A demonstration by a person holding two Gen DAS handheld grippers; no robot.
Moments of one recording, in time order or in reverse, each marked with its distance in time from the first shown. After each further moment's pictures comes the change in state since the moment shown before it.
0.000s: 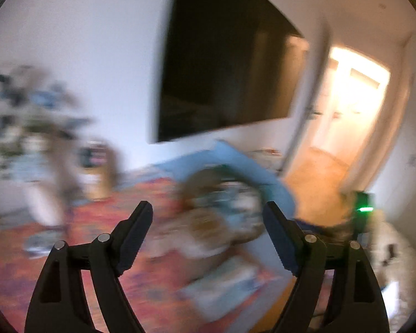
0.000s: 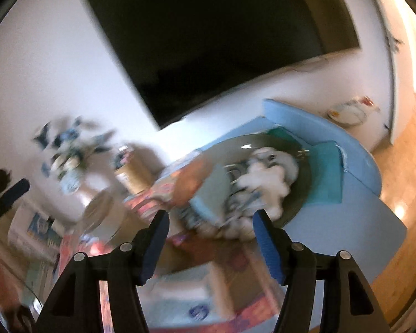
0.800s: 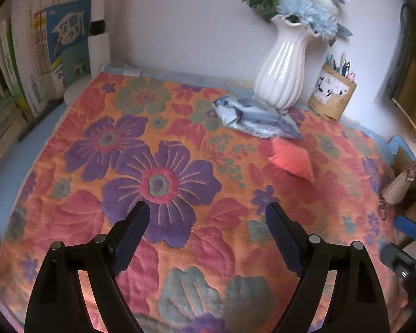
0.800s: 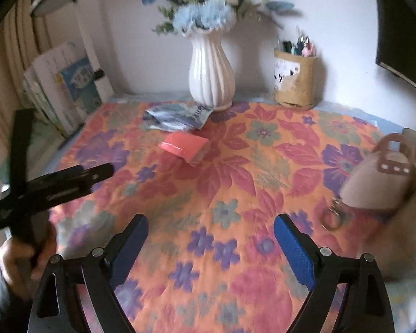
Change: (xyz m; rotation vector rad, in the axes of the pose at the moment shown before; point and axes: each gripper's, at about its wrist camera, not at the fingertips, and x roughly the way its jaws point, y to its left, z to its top) left arm 0.030 0.284 -0.223 -0.458 0.145 0.537; right arm 0.202 0.262 -0.158 -0.547 0.308 0.160
